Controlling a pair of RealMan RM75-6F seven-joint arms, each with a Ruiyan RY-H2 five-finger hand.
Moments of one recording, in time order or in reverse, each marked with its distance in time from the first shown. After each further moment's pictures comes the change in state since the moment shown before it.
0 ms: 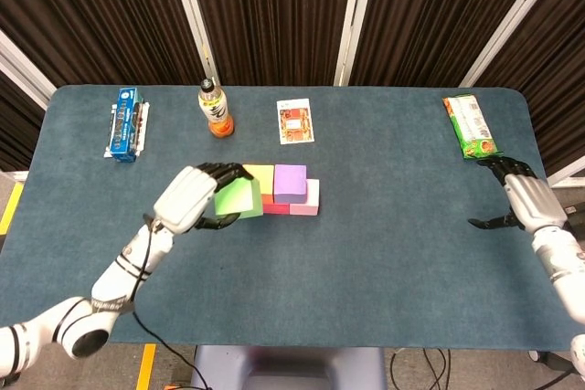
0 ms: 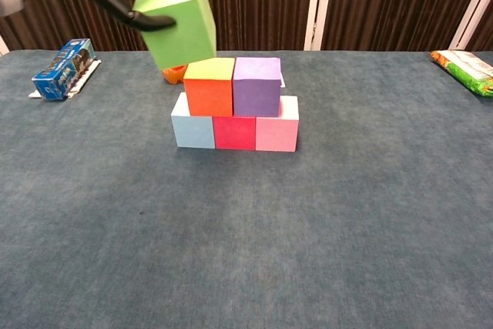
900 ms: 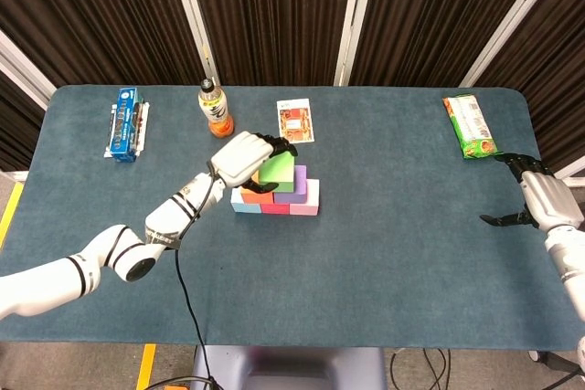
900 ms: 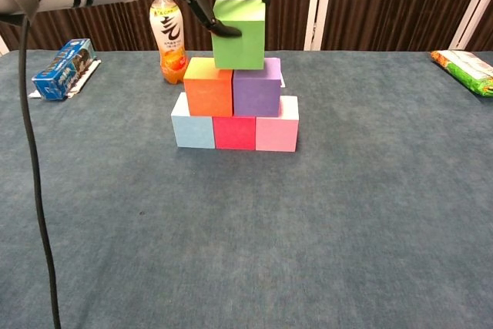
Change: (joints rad) left arm -0.347 -0.132 -0.004 0.425 -0.028 -0.316 -0.204; right arm -0.018 0.044 0.038 -0.045 0.103 -0.013 -0.049
